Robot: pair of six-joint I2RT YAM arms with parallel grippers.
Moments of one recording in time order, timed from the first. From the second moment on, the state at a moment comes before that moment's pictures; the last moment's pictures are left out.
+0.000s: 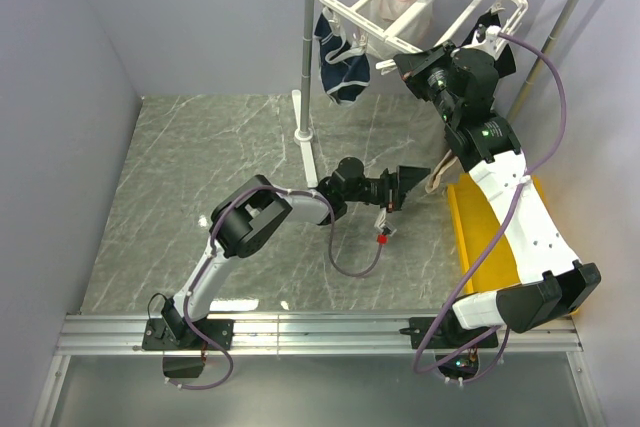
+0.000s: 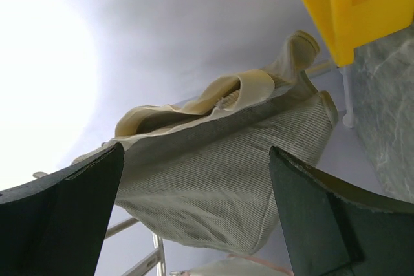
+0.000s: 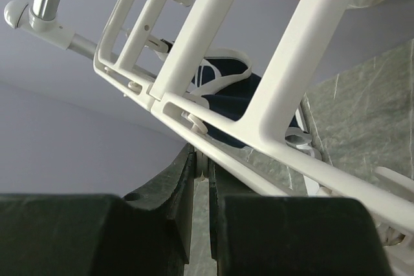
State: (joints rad) left arm -0.89 2.30 1.44 0.90 0.71 2.01; right arm 0.32 1.37 1.60 -0.30 0.11 0.92
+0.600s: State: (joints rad) left arm -0.89 2.30 1.44 0.88 0.74 2.01; right arm 0.31 1.37 1.60 -0.31 0.08 0.96
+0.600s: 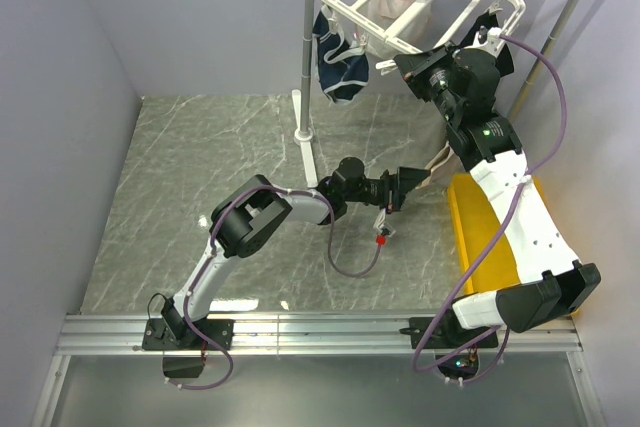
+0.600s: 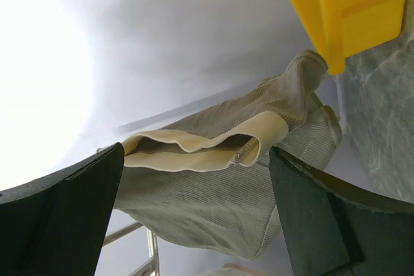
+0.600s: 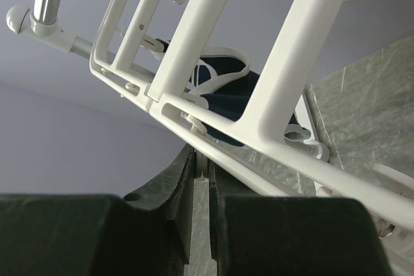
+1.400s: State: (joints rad) left arm -0.89 2.34 1.53 0.68 0.74 2.02; right arm 0.30 1.37 1.60 -0.31 0.06 0.97
